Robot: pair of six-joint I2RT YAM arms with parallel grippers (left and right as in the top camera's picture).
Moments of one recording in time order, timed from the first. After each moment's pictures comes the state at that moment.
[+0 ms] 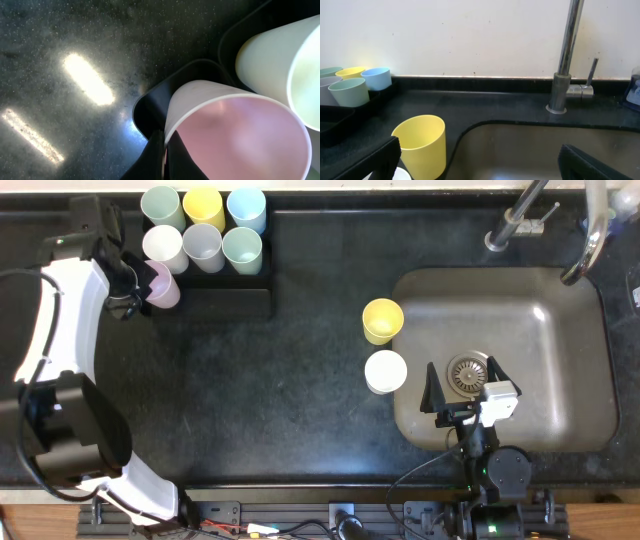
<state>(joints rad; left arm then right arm) 0.18 1.87 1.56 -1.00 -0.09 -0.78 0.06 0.01 0.02 -0.01 -0.08 0.07</state>
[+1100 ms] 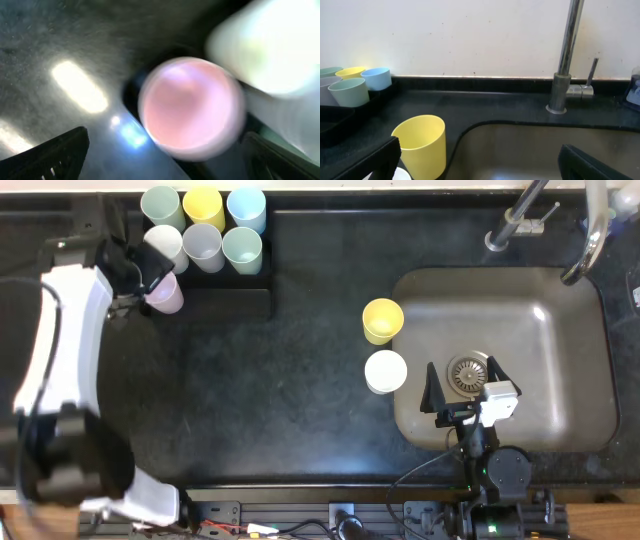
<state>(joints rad) 0.12 1.75 1.55 -1.00 -0.08 -0.79 0.06 0.01 0.02 -0.01 -0.08 0.07</state>
